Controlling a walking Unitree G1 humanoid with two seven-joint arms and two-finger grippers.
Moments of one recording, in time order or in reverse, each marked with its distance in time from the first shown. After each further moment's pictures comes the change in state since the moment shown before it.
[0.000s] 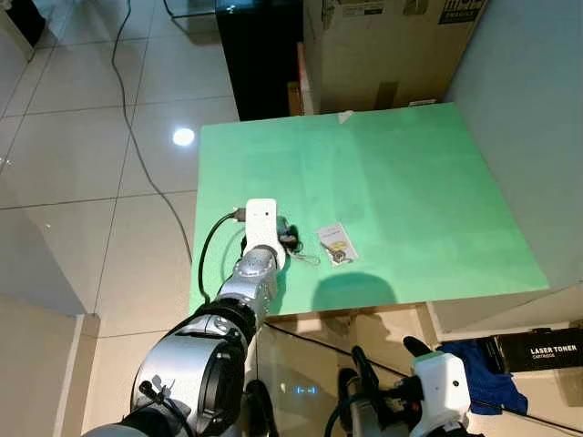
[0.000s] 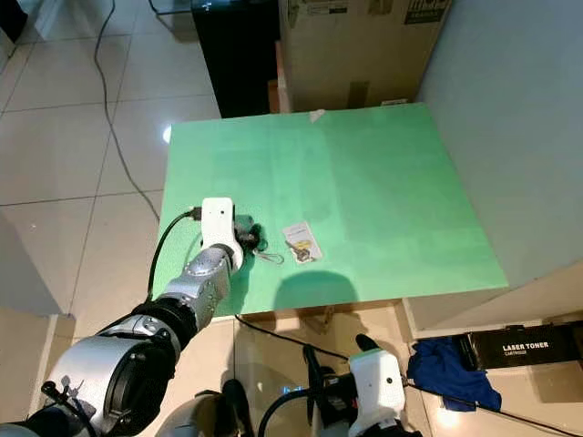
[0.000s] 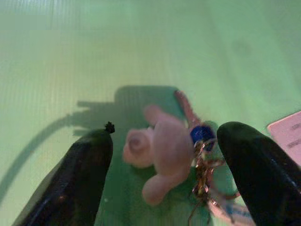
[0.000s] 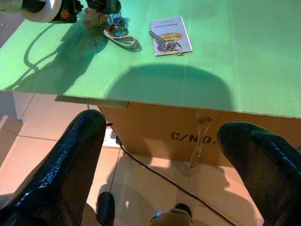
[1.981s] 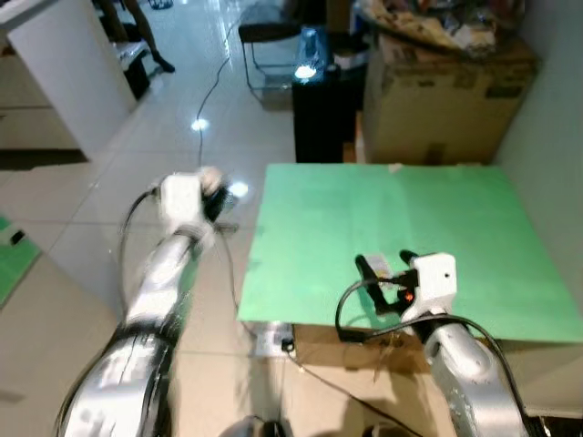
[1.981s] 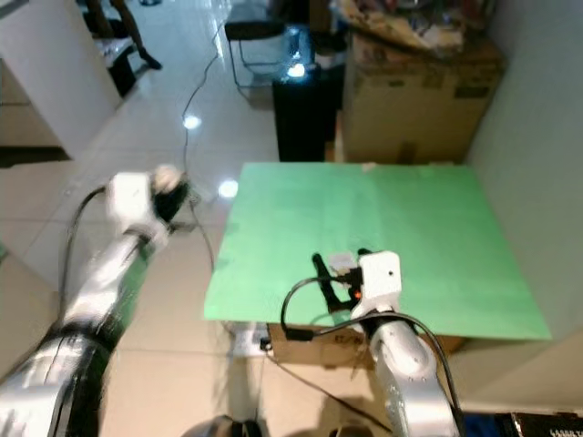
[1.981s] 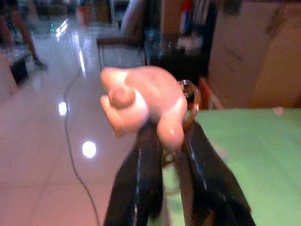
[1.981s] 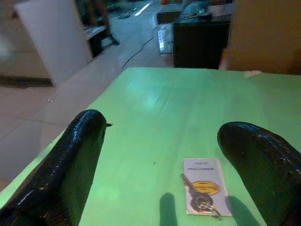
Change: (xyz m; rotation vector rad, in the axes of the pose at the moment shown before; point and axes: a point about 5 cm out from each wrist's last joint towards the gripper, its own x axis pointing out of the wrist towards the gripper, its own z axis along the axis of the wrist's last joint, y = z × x) left arm -0.039 0.114 0.026 0.106 -0.407 -0.108; right arm 0.105 -0.053 0.047 0.038 -0.187 -0.015
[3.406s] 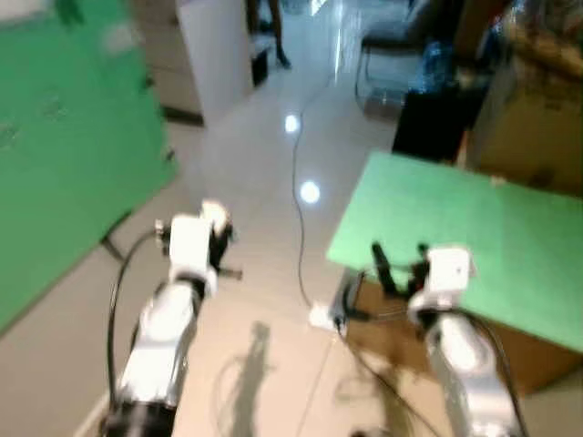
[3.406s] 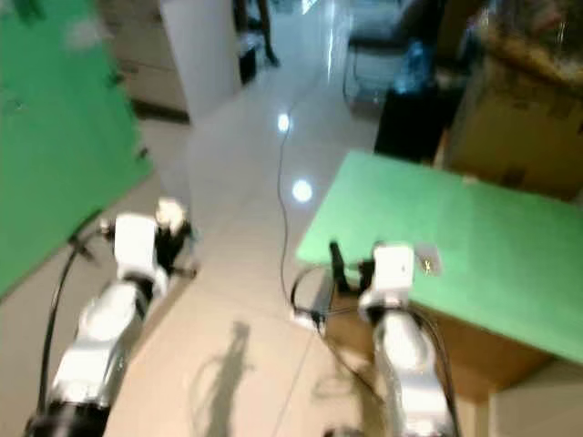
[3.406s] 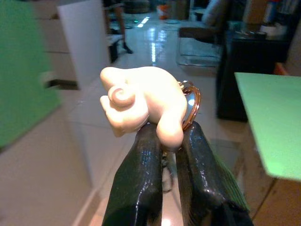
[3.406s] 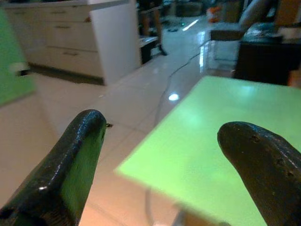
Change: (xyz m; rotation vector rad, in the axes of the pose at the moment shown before) left arm -0.038 -0.033 -0.004 0.072 0.079 0.011; right arm 0.010 -0.006 -0.004 0.051 -0.051 -0.106
